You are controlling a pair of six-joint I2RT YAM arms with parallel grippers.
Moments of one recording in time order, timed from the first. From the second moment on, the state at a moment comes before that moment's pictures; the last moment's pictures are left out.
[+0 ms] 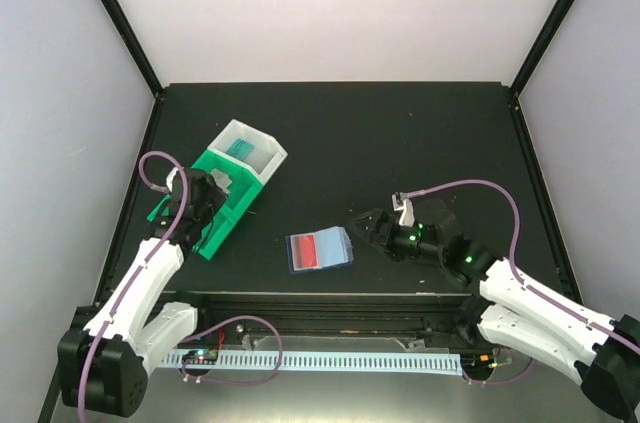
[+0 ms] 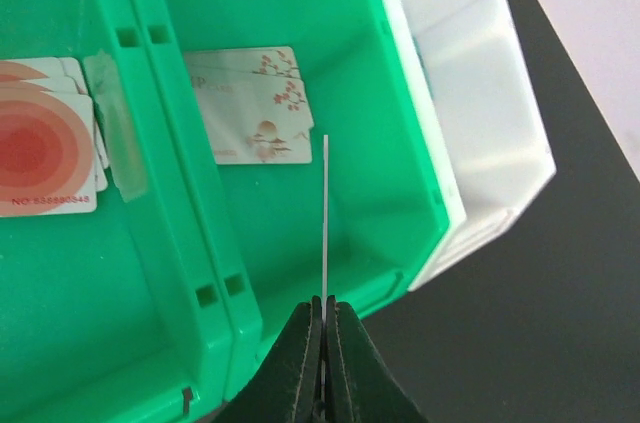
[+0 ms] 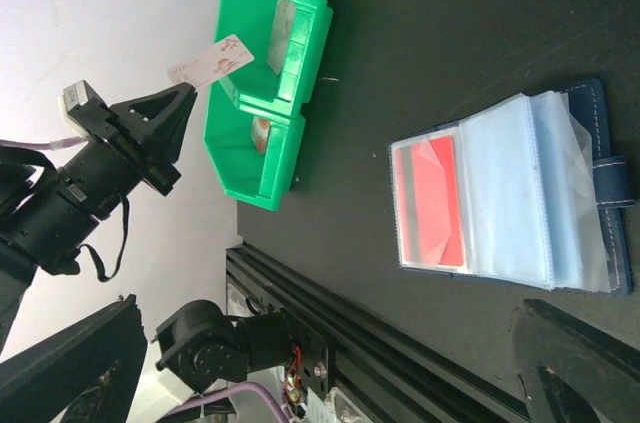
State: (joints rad) left arm -0.15 0.88 0.59 -0.42 -0.16 -1.01; right arm 0.77 0.80 0.46 -0.12 -0.32 1.18
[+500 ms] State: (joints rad) left arm -0.06 1.13 0.64 -0.31 -0.15 -0.99; right arm 0.77 0.87 0.46 -0.12 -0.33 1.18
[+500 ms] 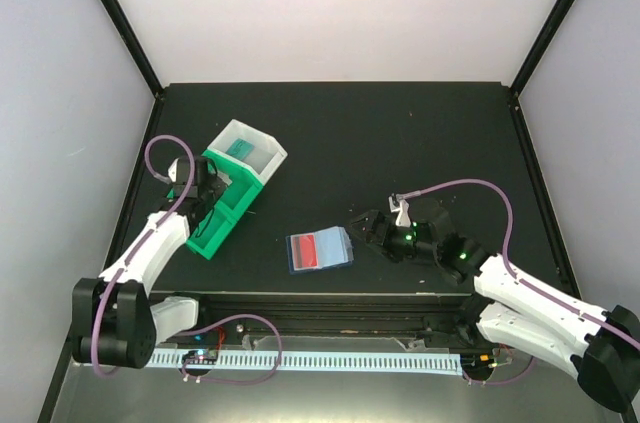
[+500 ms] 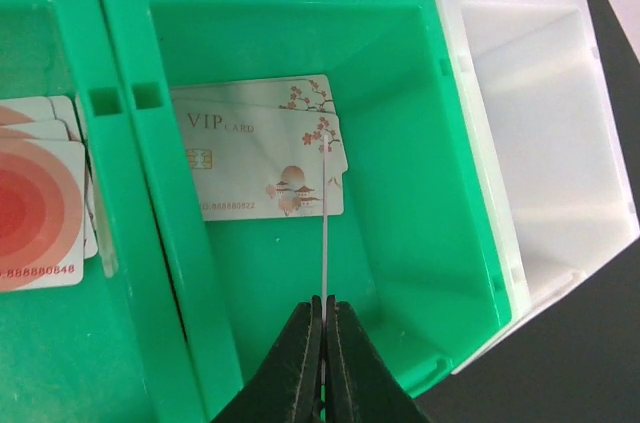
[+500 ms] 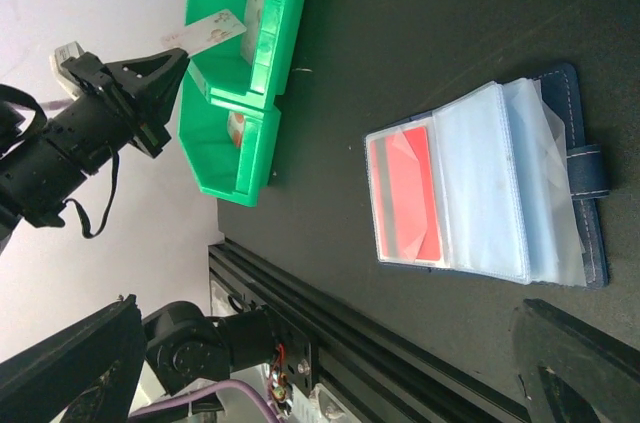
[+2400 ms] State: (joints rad) left arm -0.03 1.13 0.79 -0.43 -0.23 -0.68; right arm 0.77 0.94 0.51 -0.15 -0.35 1.04
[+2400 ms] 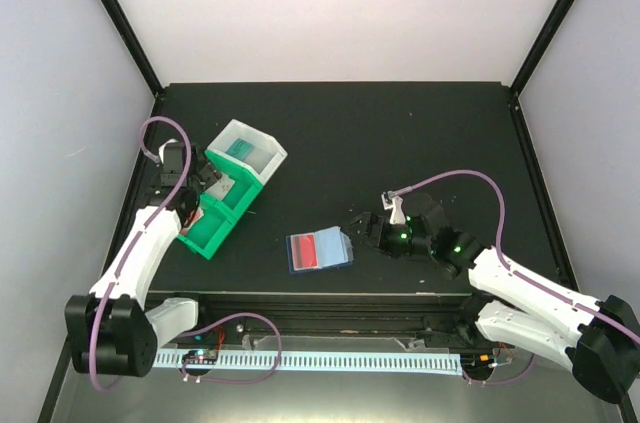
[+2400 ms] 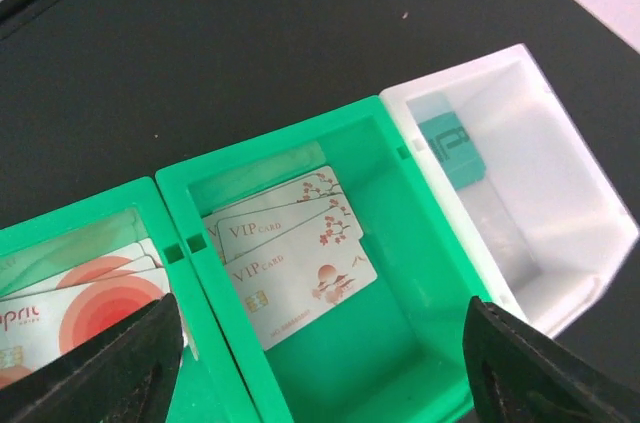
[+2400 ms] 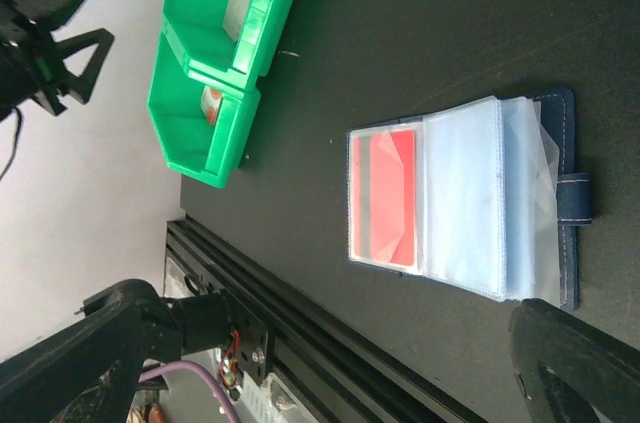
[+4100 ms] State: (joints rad) left arm -0.25 0.54 0.48 -0.57 0.69 -0.59; right arm 0.81 1.35 0.62 -0.09 -0.39 0.67
